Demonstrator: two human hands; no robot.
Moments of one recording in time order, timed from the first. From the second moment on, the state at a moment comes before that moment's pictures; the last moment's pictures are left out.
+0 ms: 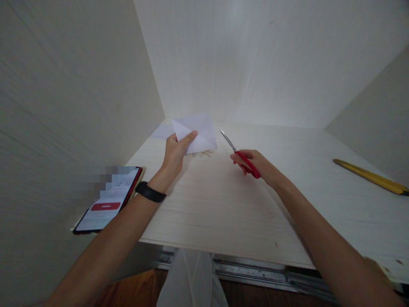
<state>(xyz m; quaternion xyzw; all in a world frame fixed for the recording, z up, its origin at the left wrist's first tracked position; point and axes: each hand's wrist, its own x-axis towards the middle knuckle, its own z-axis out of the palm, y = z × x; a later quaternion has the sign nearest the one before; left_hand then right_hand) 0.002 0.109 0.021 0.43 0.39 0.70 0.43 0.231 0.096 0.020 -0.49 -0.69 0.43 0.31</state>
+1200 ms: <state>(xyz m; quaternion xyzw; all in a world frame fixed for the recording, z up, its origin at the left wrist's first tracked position) -0.002 0.113 0.019 0.39 0.36 0.71 0.47 0.231 0.086 0.025 -0.42 -0.73 0.51 0.17</state>
